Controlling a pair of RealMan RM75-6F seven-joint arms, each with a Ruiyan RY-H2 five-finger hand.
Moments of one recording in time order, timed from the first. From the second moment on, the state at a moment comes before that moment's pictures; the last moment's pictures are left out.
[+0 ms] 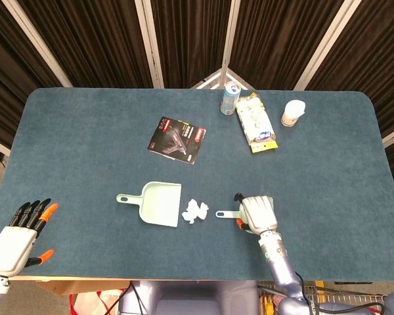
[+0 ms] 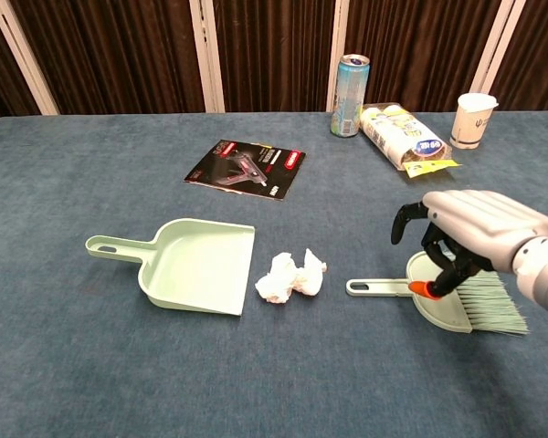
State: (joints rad) left arm -0.08 -1.10 0.08 -1.70 1.66 1.44 0.19; right arm 0.47 -1.70 0.17 -1.61 -1.09 1.17 -0.66
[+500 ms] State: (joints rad) left arm -0.08 -1.10 0.08 -1.71 1.66 1.44 0.19; right arm 0.48 -1.80 0.17 -1.56 -1.06 1.20 -0.64
